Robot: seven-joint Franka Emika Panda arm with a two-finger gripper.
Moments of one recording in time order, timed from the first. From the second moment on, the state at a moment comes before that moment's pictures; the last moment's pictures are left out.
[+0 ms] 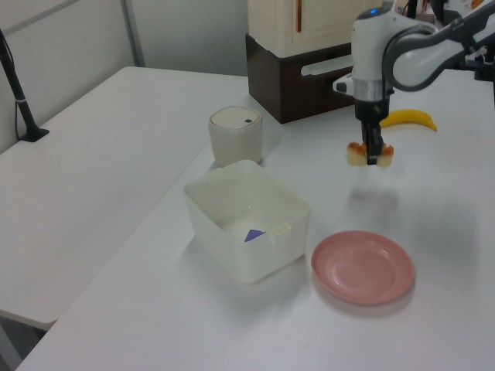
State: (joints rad) arm 0.06 0.05 0.00 -2.11 0.00 2.09 -0.35
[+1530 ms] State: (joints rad) arm 0.34 0.01 0.01 -1.98 0.04 1.96 -0.27
